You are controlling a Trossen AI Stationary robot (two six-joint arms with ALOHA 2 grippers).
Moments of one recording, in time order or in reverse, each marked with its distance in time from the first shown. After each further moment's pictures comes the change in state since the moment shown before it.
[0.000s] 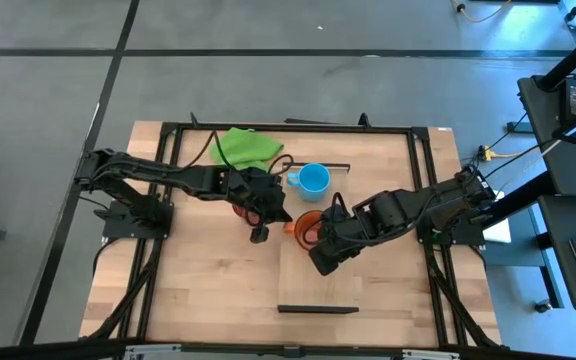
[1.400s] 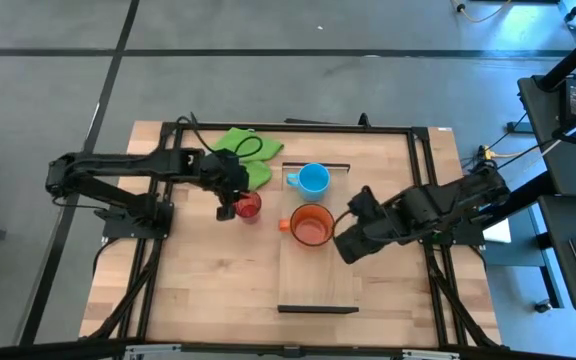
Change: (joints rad) left arm 0.178 -0.284 -0.148 -0.456 -0.121 0.095; right arm 0.062 -0.113 0.000 -0.234 0.214 0.055
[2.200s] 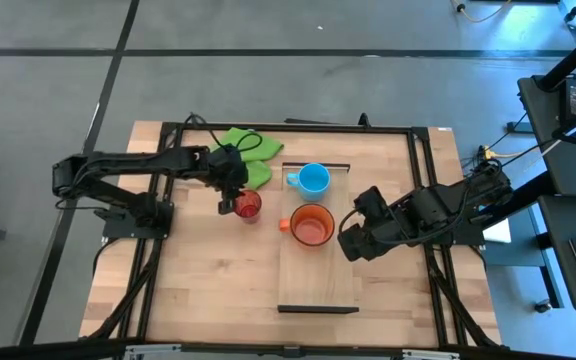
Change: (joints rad) left arm 0.149 0.062 -0.125 0.075 0.051 0.040; right arm 0.030 -0.021 0.000 -0.011 0.072 0.058
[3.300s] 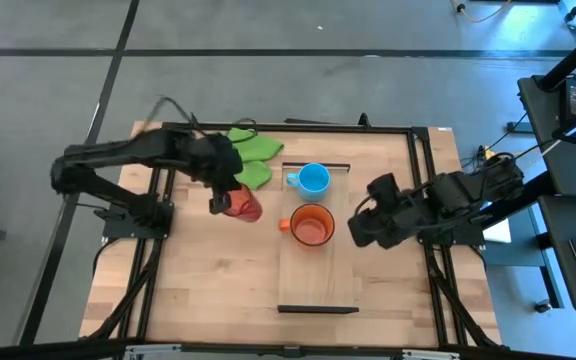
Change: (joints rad) left arm -0.207 0.009 0.585 -0.513 -0.079 -0.293; right arm -0.012 -0.089 0.000 -0.001 0.119 -0.004
